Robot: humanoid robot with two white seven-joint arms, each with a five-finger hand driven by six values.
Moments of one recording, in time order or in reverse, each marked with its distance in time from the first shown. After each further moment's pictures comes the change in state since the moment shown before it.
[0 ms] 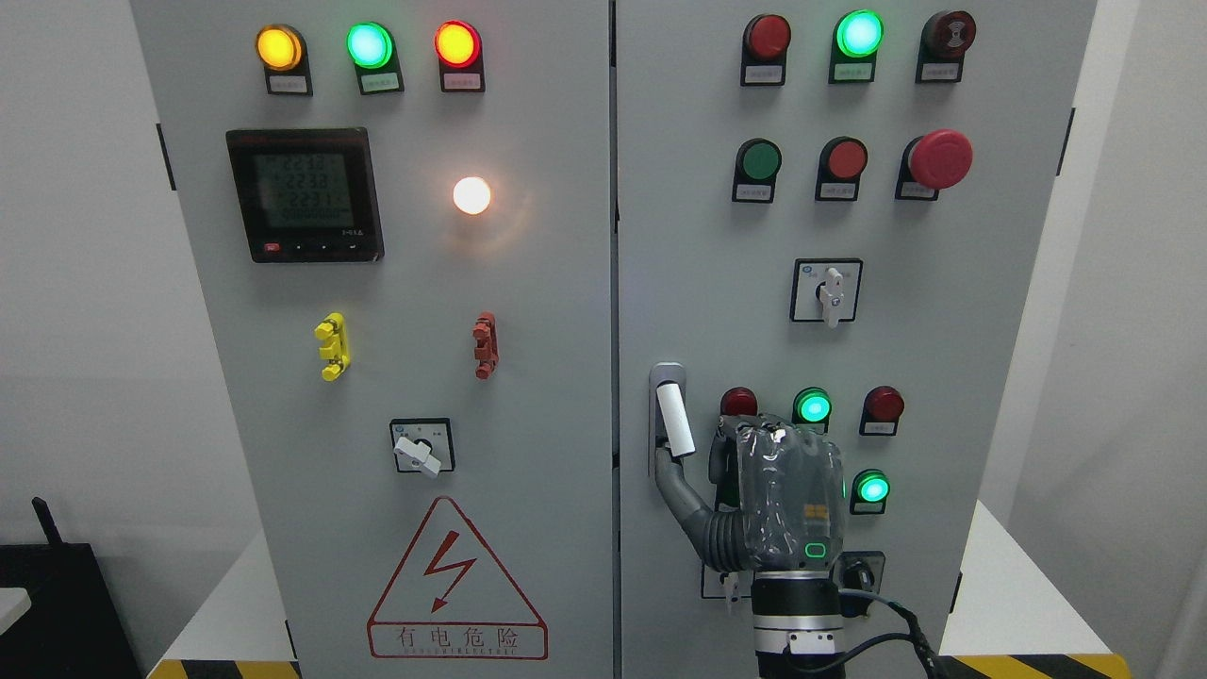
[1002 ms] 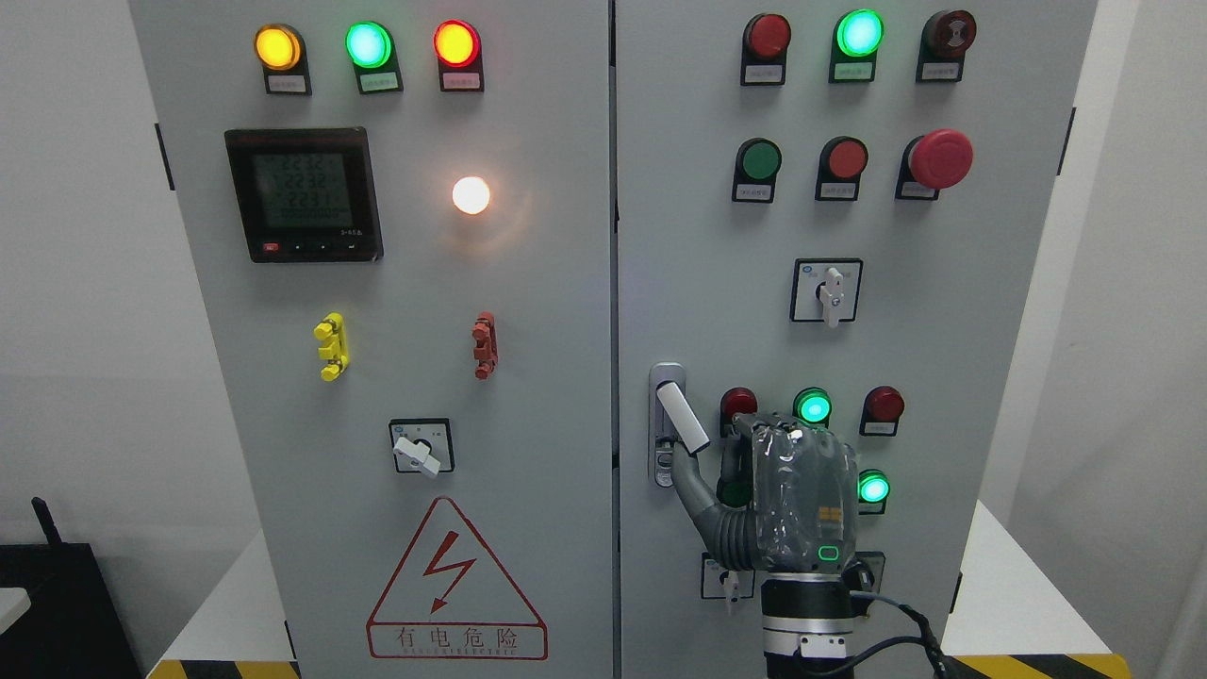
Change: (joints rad) left arm 0.000 0.000 0.000 0.000 0.000 0.000 0.000; right arm 0.013 0.003 -0.014 -0.015 -0.008 -0.008 -0.029
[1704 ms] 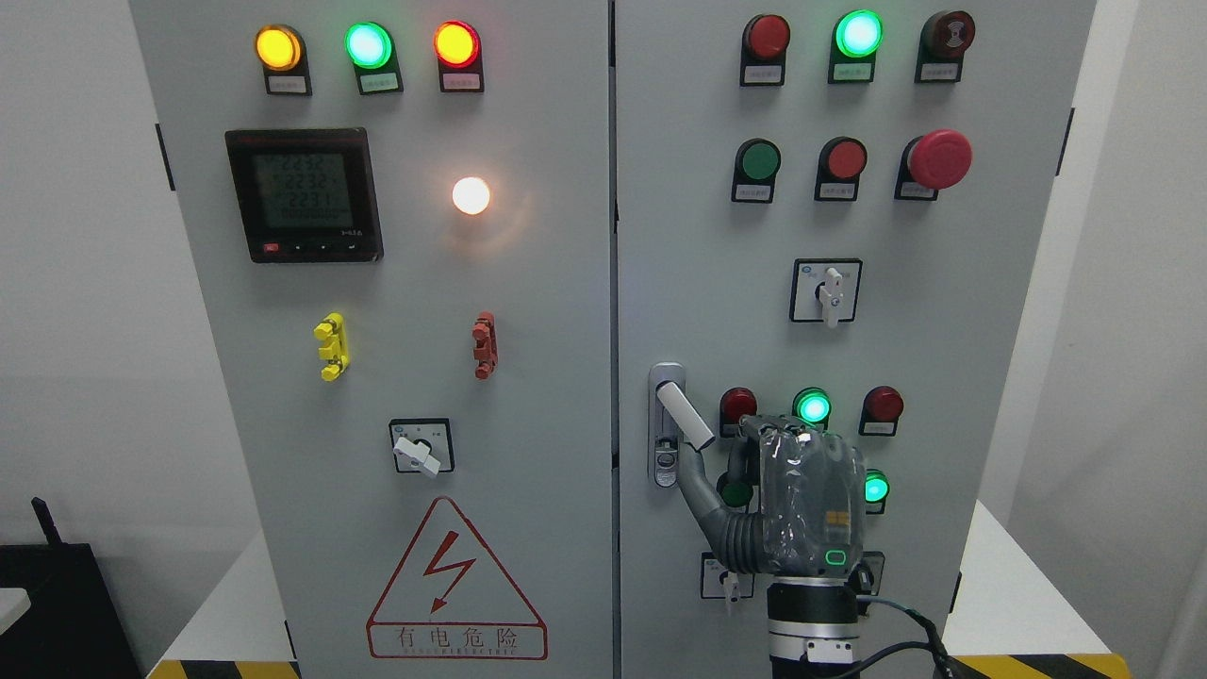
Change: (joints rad) left arm 0.000 0.000 0.000 0.000 0.000 0.000 0.000; right arm 0.008 0.000 -0.008 -0.010 -0.001 -0.002 -0.004
